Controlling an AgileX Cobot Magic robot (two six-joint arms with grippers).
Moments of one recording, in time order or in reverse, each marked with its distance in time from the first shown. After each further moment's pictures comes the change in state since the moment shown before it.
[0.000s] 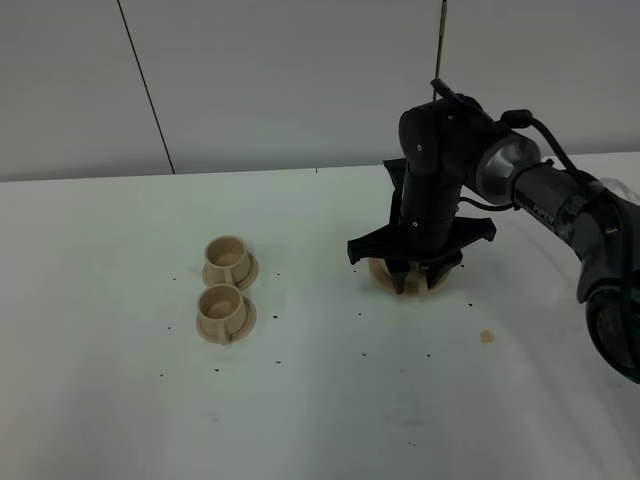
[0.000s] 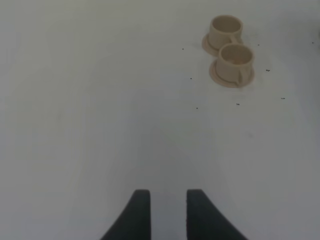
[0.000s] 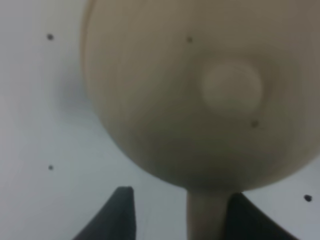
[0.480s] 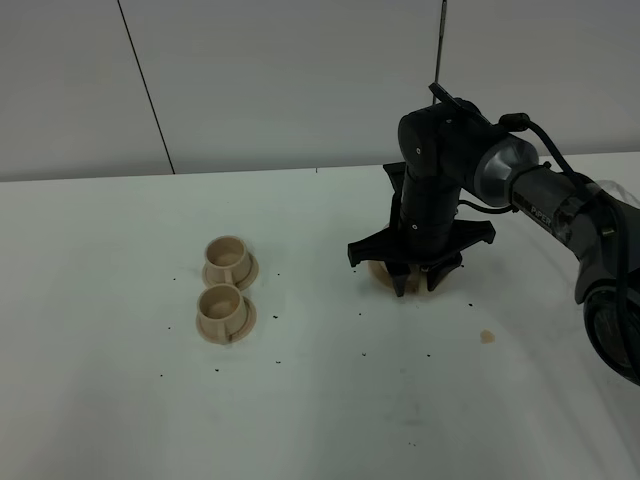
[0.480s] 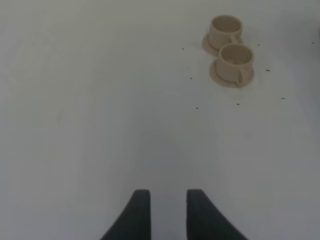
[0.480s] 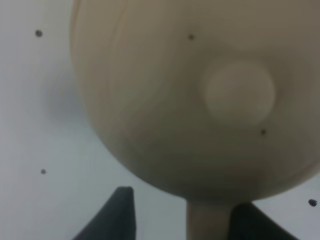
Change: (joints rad) left arm 0.000 0.000 0.000 0.000 0.000 0.000; right arm 0.000 0.004 0.000 0.000 -0.001 -0.001
